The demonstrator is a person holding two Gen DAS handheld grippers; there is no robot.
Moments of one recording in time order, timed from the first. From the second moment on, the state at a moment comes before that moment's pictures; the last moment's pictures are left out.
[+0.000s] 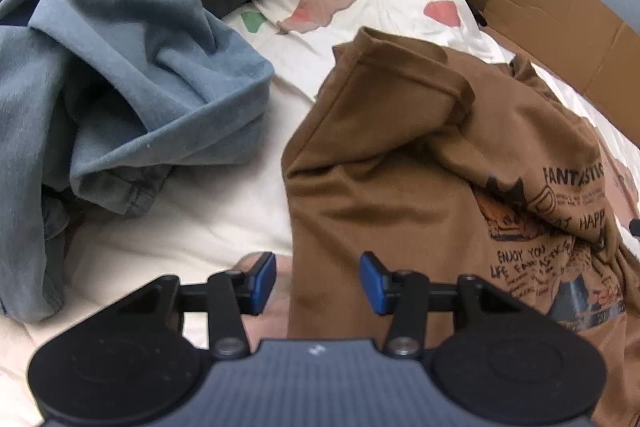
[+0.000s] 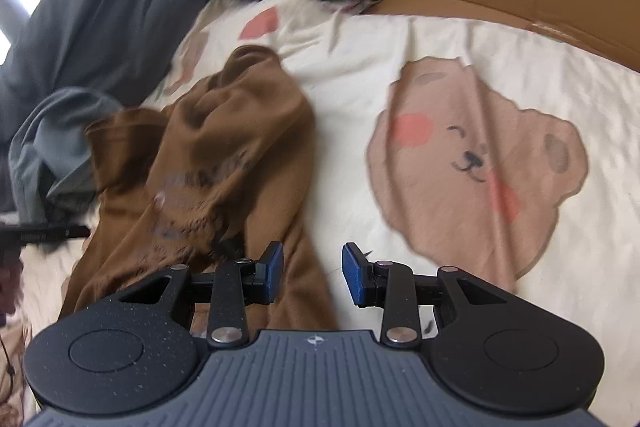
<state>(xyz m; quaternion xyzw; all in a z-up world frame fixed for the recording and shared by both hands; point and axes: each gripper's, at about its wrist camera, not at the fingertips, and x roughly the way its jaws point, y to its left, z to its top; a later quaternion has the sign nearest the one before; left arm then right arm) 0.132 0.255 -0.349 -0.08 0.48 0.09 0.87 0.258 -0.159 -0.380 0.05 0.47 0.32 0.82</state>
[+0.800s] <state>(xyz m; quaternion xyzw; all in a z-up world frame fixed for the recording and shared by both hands) 0.134 0.259 -0.383 -0.08 0.50 0.09 0.86 0.249 -0.112 -0.404 -0.02 0.50 0.33 0.80</state>
